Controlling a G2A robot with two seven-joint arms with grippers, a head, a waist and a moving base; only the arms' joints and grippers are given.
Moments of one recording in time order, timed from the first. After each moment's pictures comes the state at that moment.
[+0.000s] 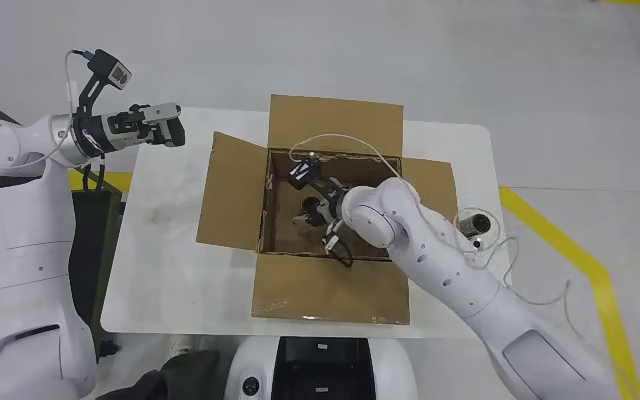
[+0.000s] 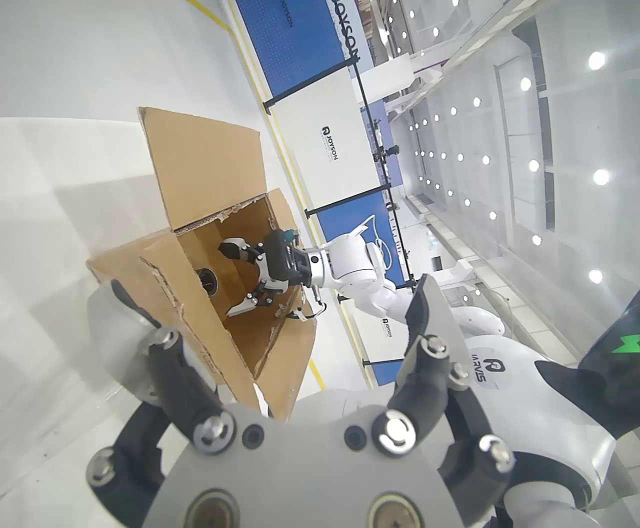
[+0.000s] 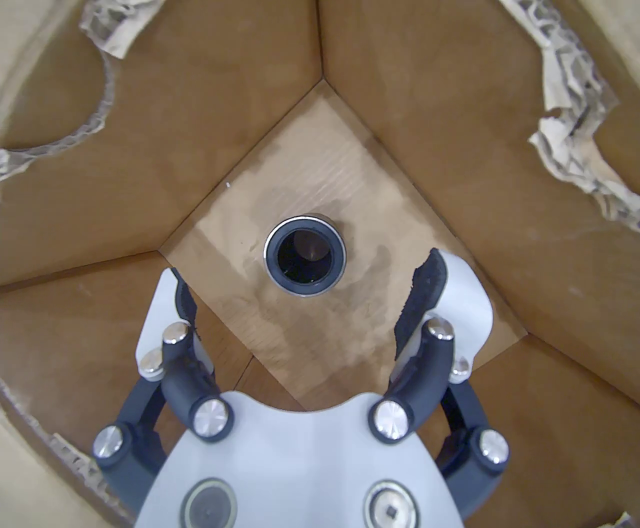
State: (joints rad) left arm 0.90 -0.94 -1.72 -1.36 -0.34 -0.13 -1.50; right arm -0.76 -1.39 0.67 -1.45 -0.92 -0.03 1.01
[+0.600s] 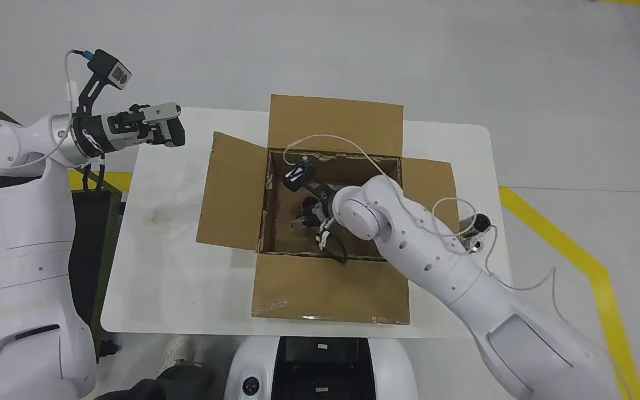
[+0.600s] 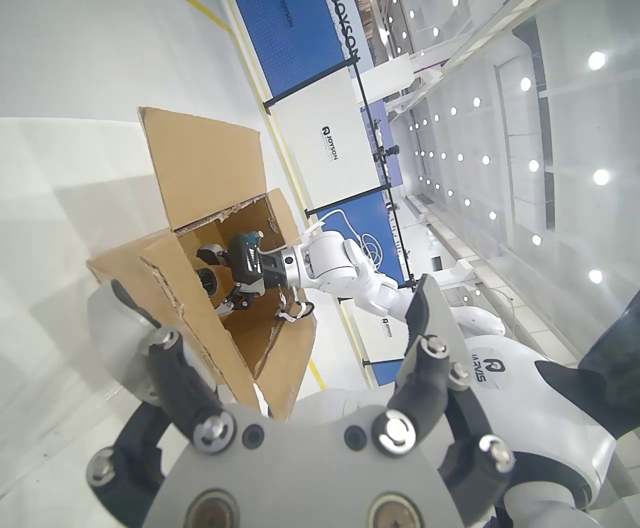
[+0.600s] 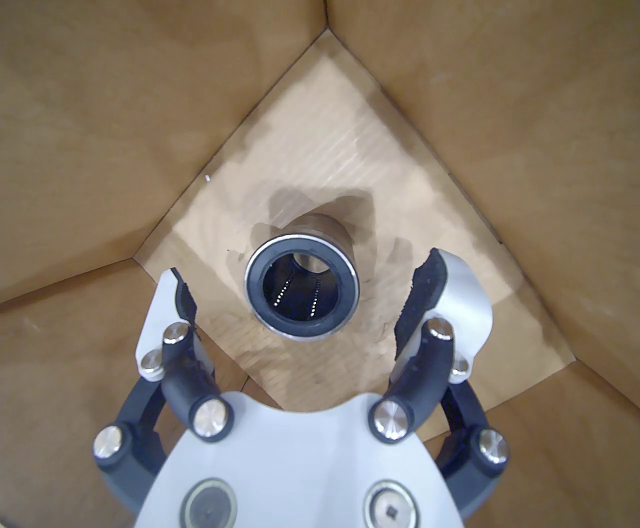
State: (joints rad) left arm 0.90 -0.94 -1.72 -1.36 -0.34 -0.13 -1.50; right arm -0.70 -1.46 0.61 -1.25 -0.86 -0.04 0.98
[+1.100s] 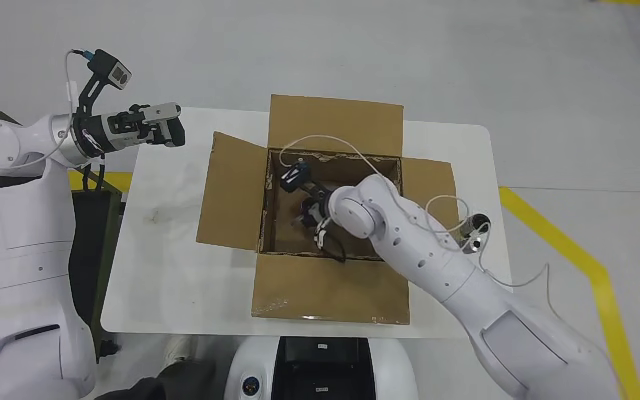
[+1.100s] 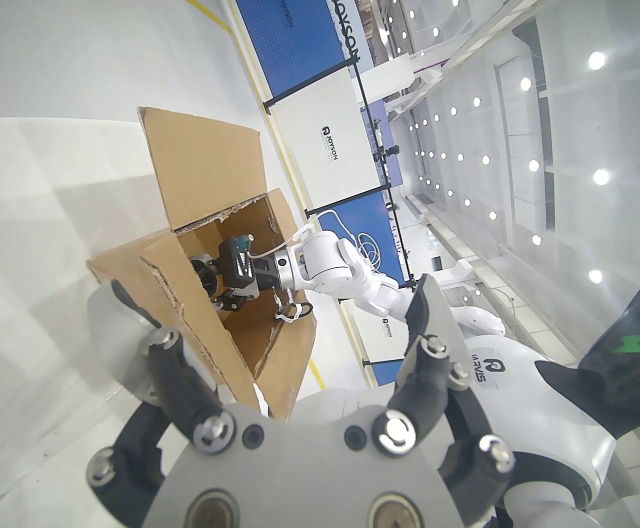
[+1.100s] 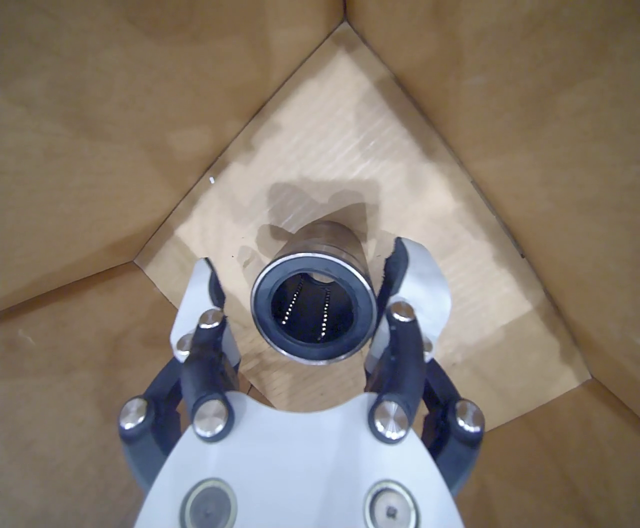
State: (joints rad) left arm 0.90 -0.94 -1.72 -1.36 -0.34 -0.13 -1.50; right arm -0.69 -1.48 0.60 -1.20 -0.85 -0.07 0.97
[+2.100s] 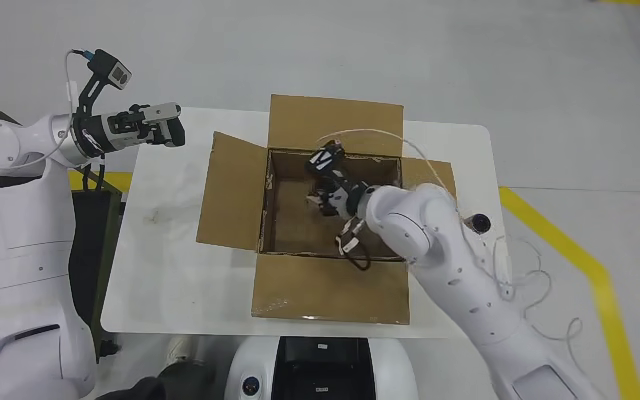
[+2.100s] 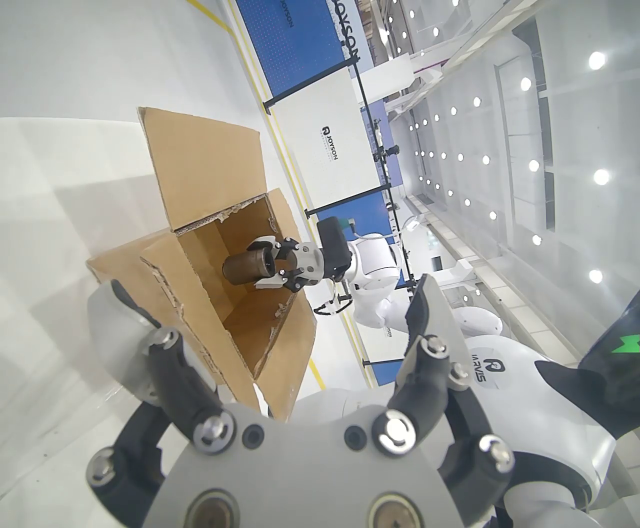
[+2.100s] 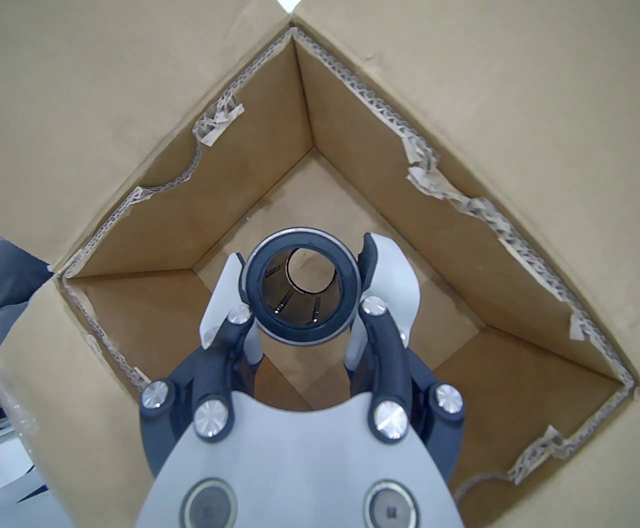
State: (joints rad) left arm 0.90 -0.94 -1.72 -1.36 -0.34 -0.13 -1.50; right arm -0.97 -1.37 0.94 -1.76 -1.02 -0.08 1.03
